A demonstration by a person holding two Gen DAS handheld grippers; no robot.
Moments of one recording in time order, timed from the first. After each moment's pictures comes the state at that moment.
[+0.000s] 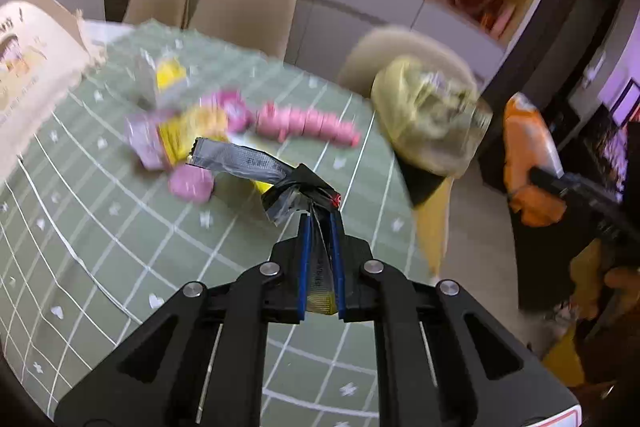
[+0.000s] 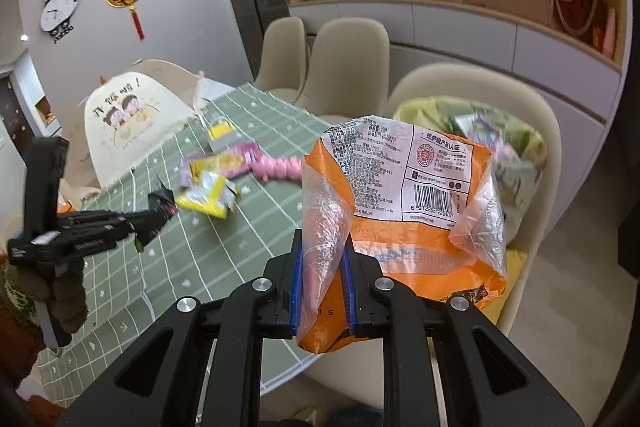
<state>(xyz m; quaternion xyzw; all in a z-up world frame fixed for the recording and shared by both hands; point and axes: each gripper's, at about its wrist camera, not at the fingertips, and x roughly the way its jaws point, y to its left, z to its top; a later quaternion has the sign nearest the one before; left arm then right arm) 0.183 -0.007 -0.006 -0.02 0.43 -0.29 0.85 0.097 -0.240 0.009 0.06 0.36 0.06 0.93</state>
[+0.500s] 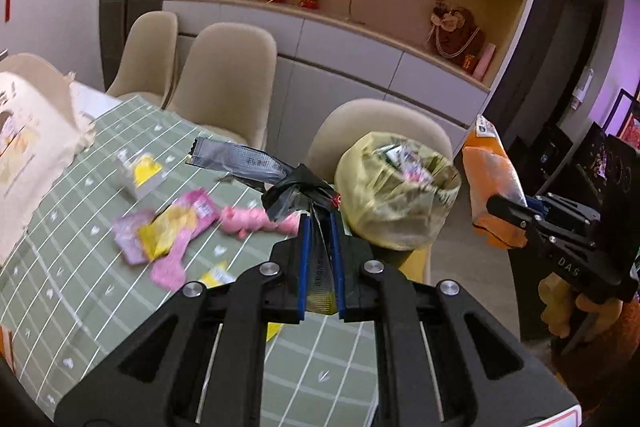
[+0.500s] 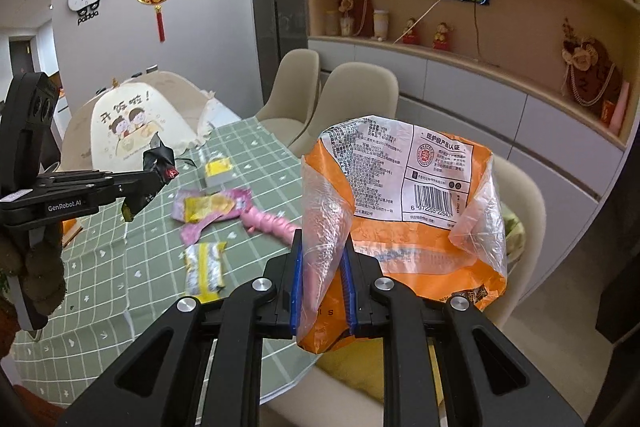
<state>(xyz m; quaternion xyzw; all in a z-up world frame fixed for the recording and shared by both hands) 0.200 -0.067 0.073 -0.02 0.36 -0.30 0.88 0.122 -0.278 0.063 0.00 0.31 0.06 0.95</state>
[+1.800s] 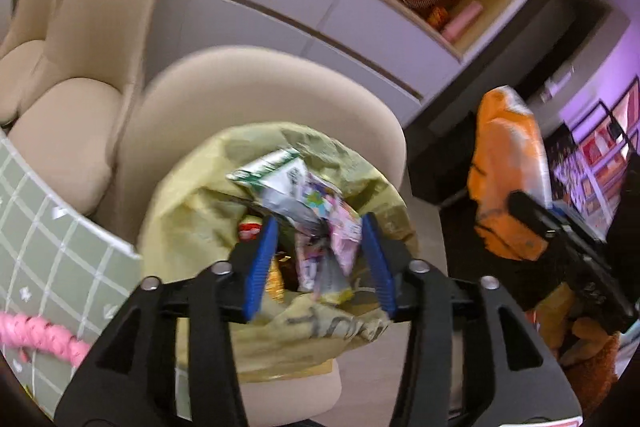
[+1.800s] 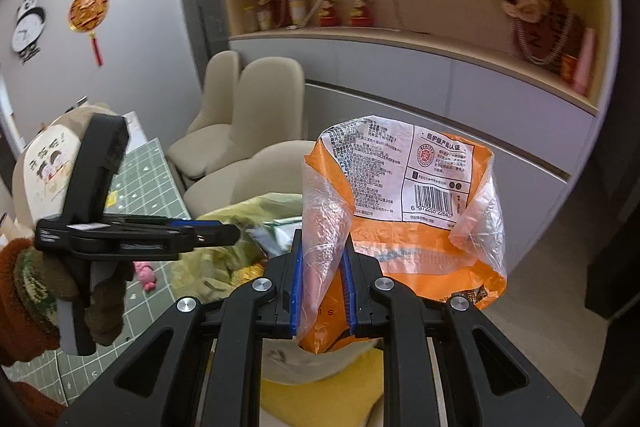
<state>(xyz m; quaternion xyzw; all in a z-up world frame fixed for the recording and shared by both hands) 0.354 -0.317 -0.016 -0.07 0.46 -0.39 0.79 0.238 -0.482 0.035 0.04 0.34 0.02 0.94</state>
